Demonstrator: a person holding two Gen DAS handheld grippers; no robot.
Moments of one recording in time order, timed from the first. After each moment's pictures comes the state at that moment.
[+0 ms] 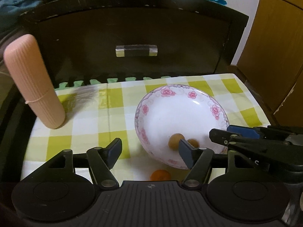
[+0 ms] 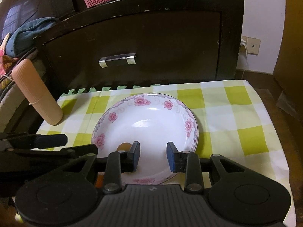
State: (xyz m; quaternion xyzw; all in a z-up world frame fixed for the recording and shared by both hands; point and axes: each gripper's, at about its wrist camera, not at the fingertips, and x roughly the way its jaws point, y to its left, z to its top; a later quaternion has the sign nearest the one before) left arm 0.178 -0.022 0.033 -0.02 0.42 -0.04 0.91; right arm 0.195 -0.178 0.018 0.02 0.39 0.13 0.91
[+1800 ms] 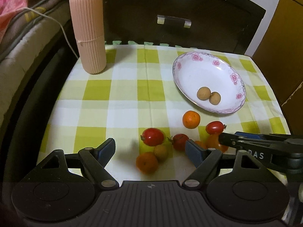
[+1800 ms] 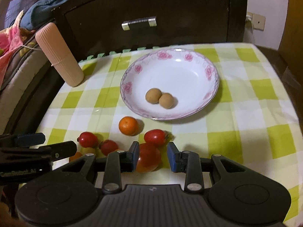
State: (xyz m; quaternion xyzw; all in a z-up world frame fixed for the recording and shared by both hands) left arm 0.097 0.023 0.020 -0.06 0.47 0.01 0.88; right arm 0.131 -0.154 -0.007 0.04 0.46 0.15 0.87
